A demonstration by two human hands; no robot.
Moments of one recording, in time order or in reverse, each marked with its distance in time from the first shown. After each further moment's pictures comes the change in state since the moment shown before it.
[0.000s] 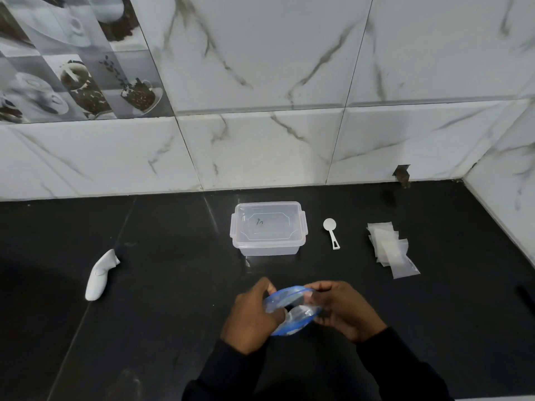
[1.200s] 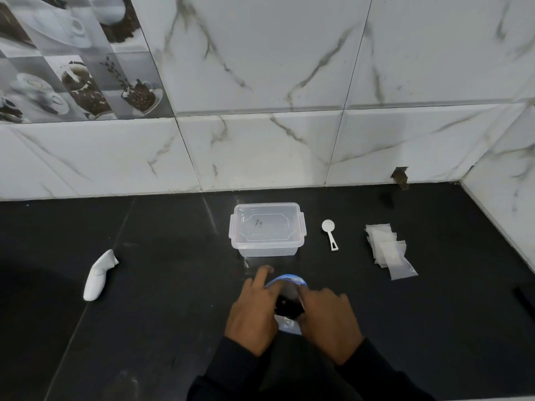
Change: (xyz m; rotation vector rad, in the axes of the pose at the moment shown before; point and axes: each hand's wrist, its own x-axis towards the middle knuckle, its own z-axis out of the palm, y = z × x) left_hand 0.001 0.010 0.008 0.540 0.035 0.183; right_hand -0.013 0.017 0.029 -1.580 0.326 -0.488
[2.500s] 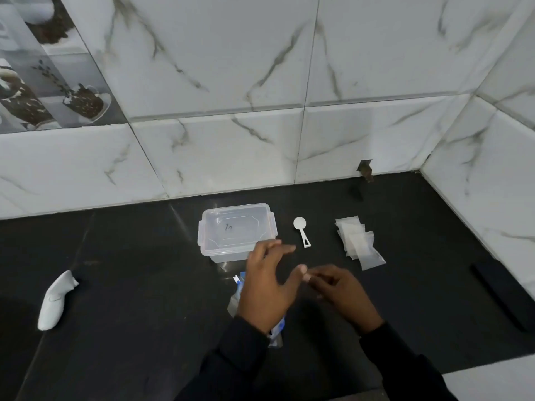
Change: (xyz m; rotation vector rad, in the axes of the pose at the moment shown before) left_hand 0.044 0.072 -0.005 -0.585 0.298 0.155; right_hand -0.002 0.086 -0.022 1.076 0.144 0.205
